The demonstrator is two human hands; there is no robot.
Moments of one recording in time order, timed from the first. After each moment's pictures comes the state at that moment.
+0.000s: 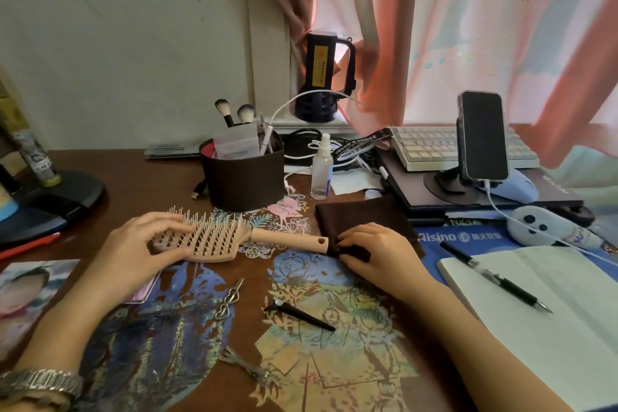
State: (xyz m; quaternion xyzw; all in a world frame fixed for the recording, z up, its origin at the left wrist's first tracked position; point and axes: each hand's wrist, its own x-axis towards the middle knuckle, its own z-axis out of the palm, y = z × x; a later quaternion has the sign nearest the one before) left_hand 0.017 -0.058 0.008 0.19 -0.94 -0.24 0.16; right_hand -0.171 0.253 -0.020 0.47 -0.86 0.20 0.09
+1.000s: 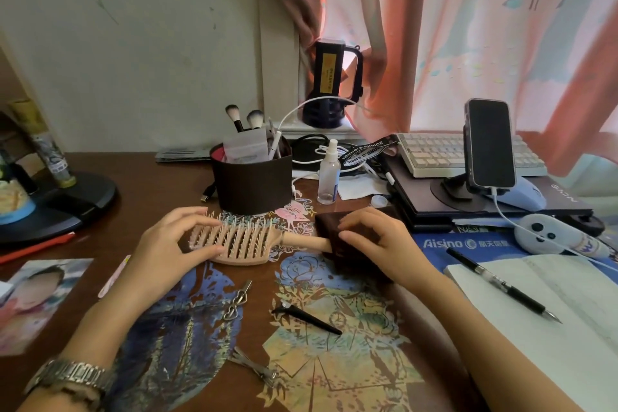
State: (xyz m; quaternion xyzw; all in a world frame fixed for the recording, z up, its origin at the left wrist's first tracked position) left_hand 0.006 -0.037 0.006 0.16 -0.92 -0.27 0.22; right_hand -0.176 0.243 -0.002 0.44 -0.81 0.39 0.02
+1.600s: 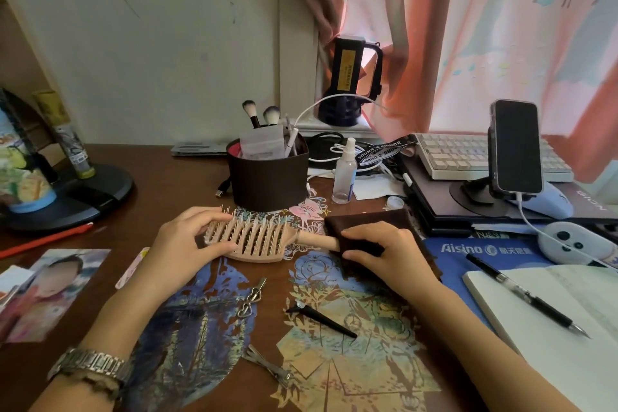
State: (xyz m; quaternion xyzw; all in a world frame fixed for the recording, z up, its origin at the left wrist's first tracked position) left_hand 0.005 -0.041 0.002 0.18 -0.91 -0.31 0.20; right_hand -0.170 0.232 -0.019 0.45 -0.82 0.35 0.07
